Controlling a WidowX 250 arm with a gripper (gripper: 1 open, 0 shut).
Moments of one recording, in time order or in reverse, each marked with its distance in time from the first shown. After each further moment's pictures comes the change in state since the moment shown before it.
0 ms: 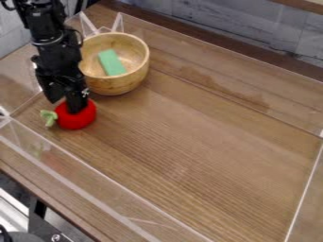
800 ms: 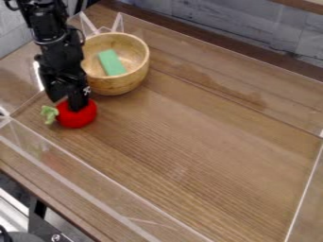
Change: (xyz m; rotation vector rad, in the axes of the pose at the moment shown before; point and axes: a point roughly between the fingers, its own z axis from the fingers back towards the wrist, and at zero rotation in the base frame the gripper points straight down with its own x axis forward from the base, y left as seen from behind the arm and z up) arm 0.006 0.006 -0.006 -0.009 0.000 0.000
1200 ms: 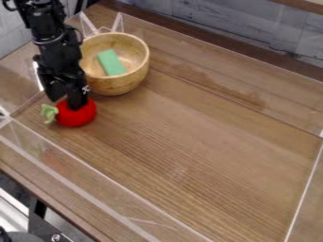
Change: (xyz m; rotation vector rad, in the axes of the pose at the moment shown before) arm 0.000 0.005 -0.001 -0.004 -0.004 0.014
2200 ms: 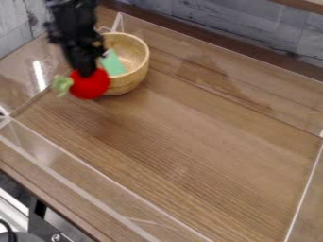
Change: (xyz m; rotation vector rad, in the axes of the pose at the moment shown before) arm 0.025 -0.049 0.069 -0.030 -0.106 0.035
